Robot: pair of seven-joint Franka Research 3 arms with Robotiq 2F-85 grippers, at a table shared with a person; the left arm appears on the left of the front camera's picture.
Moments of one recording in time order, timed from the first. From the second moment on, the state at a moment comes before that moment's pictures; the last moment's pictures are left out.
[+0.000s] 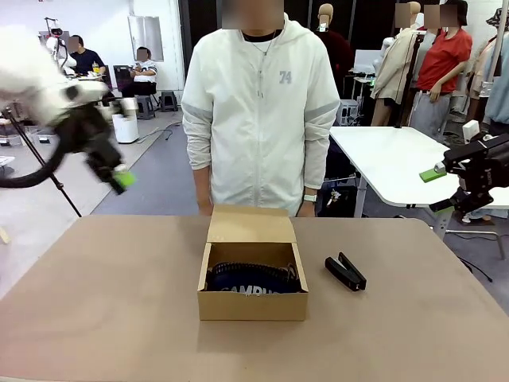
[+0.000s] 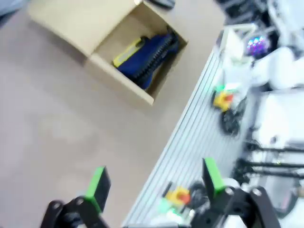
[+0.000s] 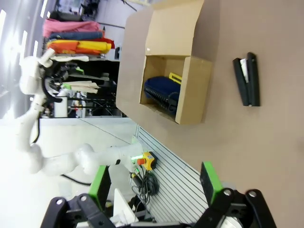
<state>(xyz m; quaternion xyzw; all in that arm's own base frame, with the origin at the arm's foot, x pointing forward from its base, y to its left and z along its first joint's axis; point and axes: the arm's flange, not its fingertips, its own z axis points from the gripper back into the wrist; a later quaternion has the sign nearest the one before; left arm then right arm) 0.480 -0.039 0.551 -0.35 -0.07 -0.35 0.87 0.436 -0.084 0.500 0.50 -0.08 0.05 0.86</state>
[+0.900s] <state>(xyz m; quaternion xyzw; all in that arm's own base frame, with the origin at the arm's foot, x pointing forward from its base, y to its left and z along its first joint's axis) 0.443 0.032 0.516 -0.43 -0.12 -0.20 0.87 0.436 -0.083 0.501 0.50 -0.08 0.05 0.86</state>
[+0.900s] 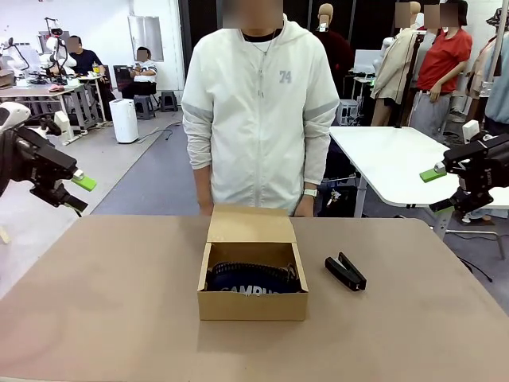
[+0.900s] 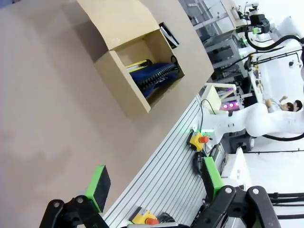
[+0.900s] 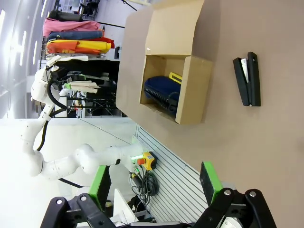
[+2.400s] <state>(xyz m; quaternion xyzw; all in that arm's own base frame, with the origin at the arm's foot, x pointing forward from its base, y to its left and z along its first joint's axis) 0.444 0.035 0.513 -0.43 -0.11 -0.20 0.87 0.436 -0.083 0.500 0.50 -0.08 0.05 0.86</state>
